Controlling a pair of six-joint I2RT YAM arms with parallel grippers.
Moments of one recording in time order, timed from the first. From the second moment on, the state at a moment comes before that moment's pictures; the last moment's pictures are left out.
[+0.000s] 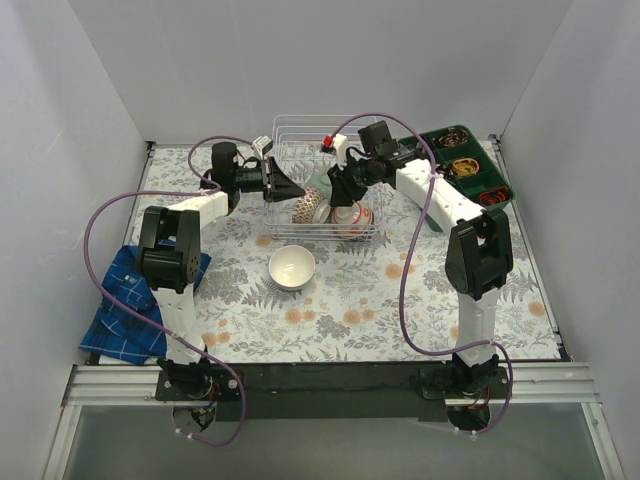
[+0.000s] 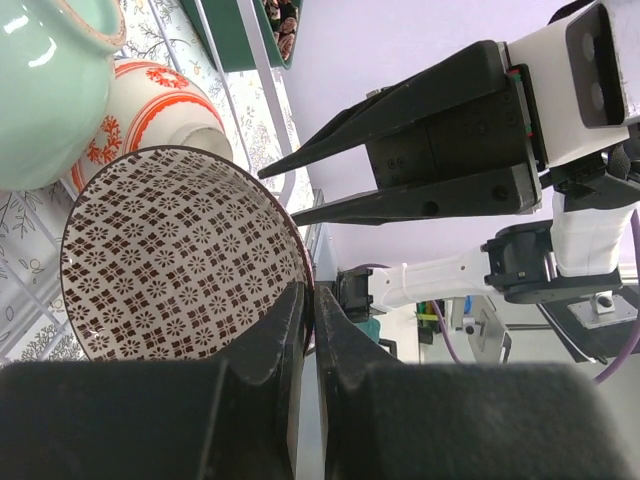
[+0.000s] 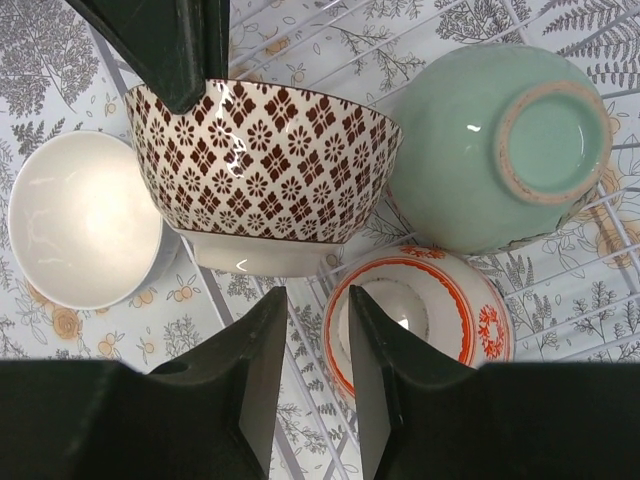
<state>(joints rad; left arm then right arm) -0.16 2.02 1.35 0.37 1.24 -1.01 0.49 2.00 1.80 -0.67 -0.59 -0.34</state>
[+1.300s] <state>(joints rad) -0.14 2.09 1.39 0.14 1.21 -0.80 0.56 2.15 1.82 -0.69 -0.58 -0.37</state>
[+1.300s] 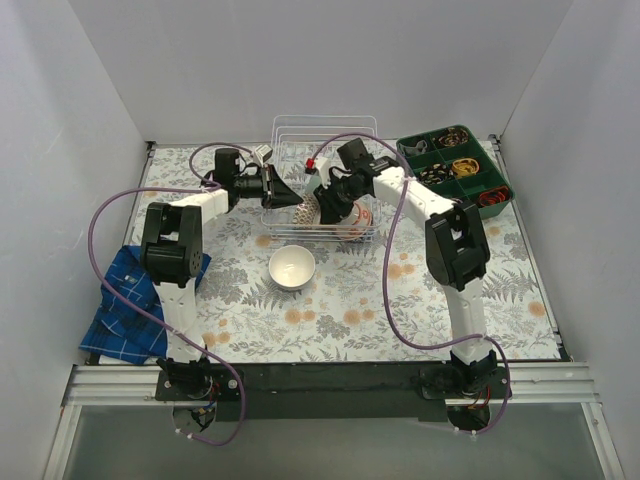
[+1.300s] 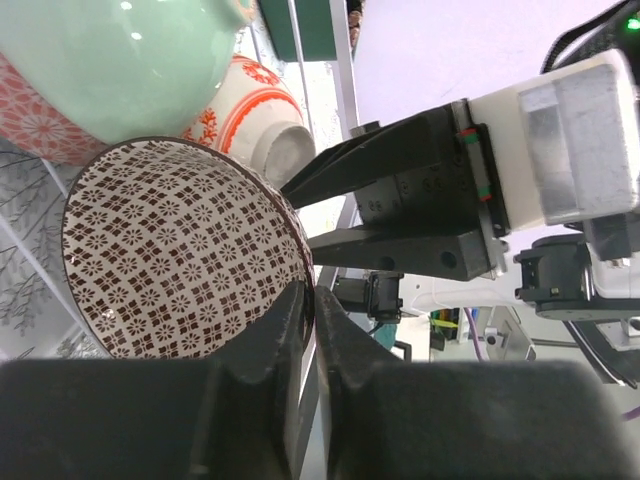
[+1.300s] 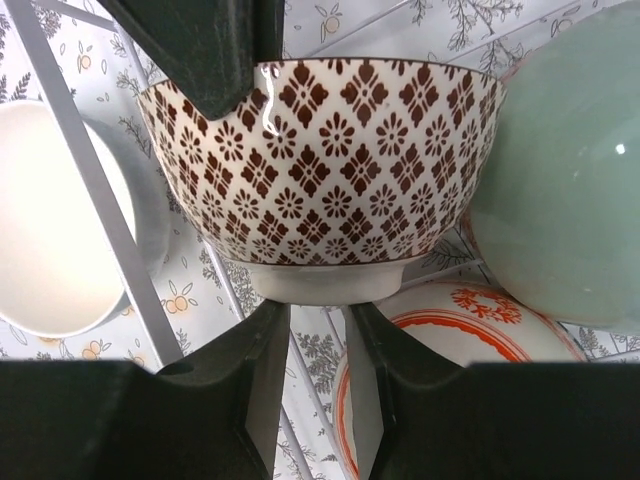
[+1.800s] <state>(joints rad) -0.05 2.08 1.50 -0.08 1.16 -0.62 0.63 2.18 1.97 -0.63 -0.62 -0.32</state>
